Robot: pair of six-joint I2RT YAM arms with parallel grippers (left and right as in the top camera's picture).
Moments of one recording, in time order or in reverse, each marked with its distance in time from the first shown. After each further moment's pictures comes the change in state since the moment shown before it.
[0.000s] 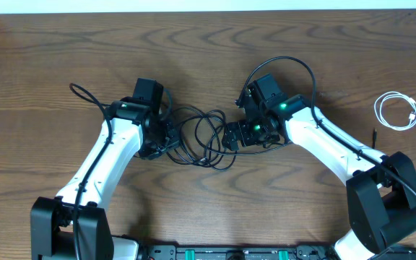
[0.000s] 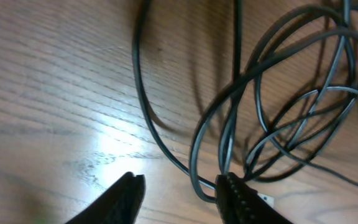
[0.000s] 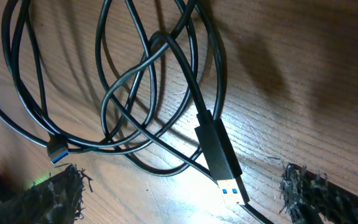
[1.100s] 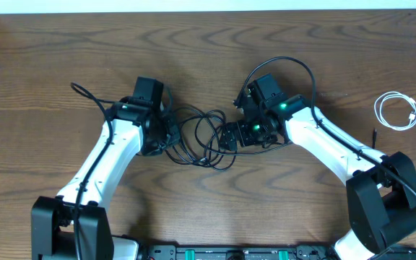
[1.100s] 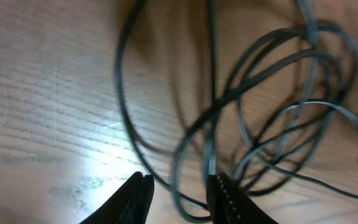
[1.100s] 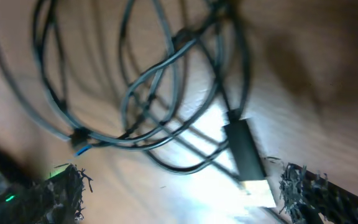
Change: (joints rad) left arm 0.000 0.000 -0.024 0.089 -0.005 0.018; right arm 0.000 0.000 0.000 0.005 -0.084 0.000
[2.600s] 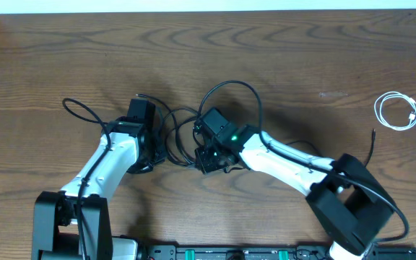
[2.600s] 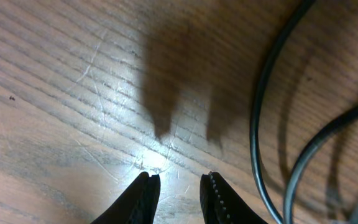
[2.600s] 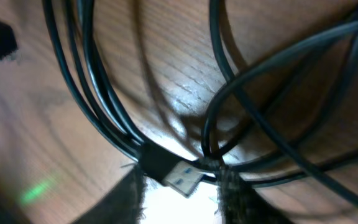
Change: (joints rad) left arm 0.067 0.000 -0.196 0.077 -0.190 -0.003; right arm 0.328 0.111 -0.001 0.171 0.204 0.214
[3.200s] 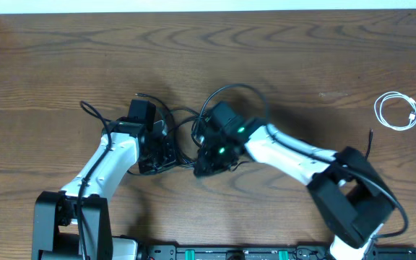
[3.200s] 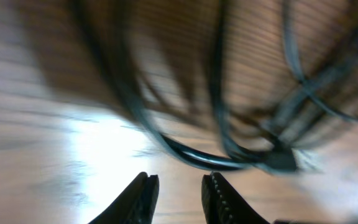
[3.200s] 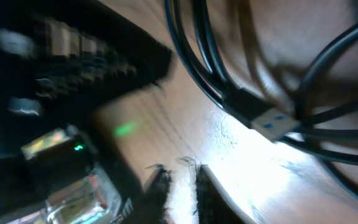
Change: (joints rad) left arm 0.000 0.000 0.000 -0.002 0.408 0.214; right arm -0.111 -0.004 -0.001 -0.027 -0.456 -0.097
